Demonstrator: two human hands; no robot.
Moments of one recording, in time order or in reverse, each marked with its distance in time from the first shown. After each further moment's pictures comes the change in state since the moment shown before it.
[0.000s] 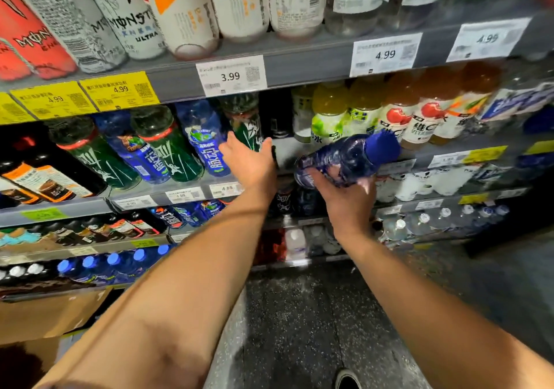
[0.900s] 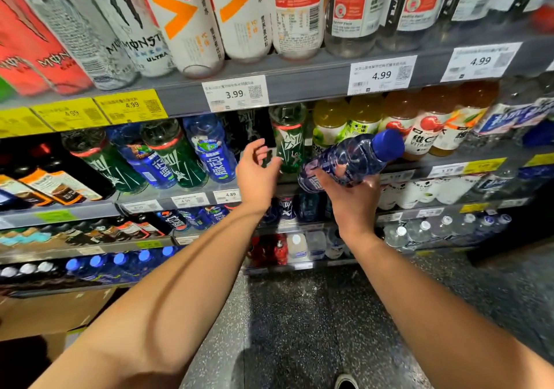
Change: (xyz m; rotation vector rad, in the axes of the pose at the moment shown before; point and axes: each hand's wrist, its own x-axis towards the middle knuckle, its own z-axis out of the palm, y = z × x) left_hand -0.015 0.000 -0.016 -0.325 -0.277 0.075; right_hand 0.019 -0.019 -0.006 -0.068 -0.050 0.058
